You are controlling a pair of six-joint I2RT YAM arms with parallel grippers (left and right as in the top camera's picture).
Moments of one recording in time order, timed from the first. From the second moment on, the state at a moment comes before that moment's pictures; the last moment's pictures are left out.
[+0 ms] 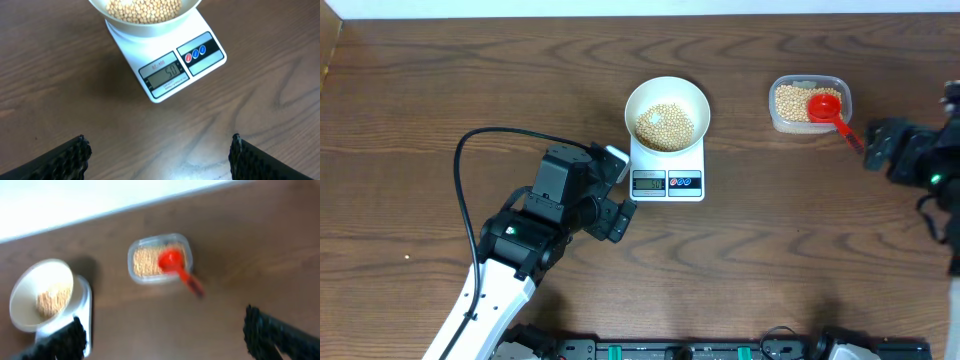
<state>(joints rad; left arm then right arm) -0.42 1.08 0.90 -0.73 0.16 0.11 -0.25 1.02 1.30 -0.90 -0.21 0.03</state>
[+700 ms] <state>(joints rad) -0.42 1.08 0.90 -0.73 0.16 0.11 -0.10 0.25 0.34 -0.13 -0.11 0.00</state>
